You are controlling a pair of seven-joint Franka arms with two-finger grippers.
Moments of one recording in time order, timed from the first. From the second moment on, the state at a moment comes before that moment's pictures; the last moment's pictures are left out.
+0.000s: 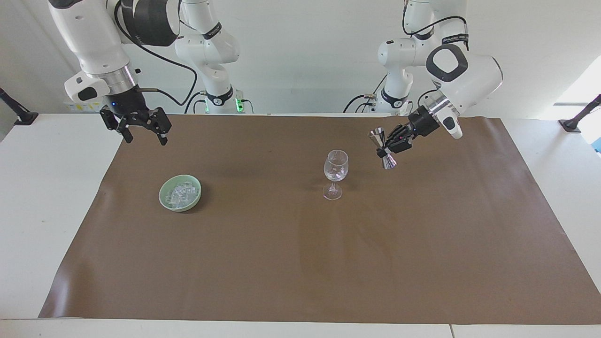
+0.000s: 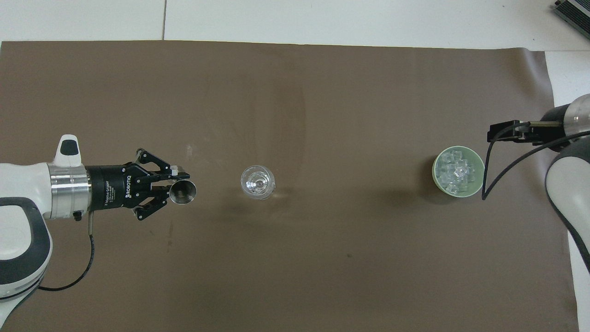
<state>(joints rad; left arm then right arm) 0.10 -0.22 -0.21 -2.28 -0.99 2.05 -0.82 -0.02 0.02 -0.04 -1.82 0.01 1.95 0.02</state>
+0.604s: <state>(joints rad) 0.32 -0.12 -0.21 -2.28 -1.08 1.93 -0.88 -0.02 0.07 -0.04 -1.97 0.01 2.15 0.02</state>
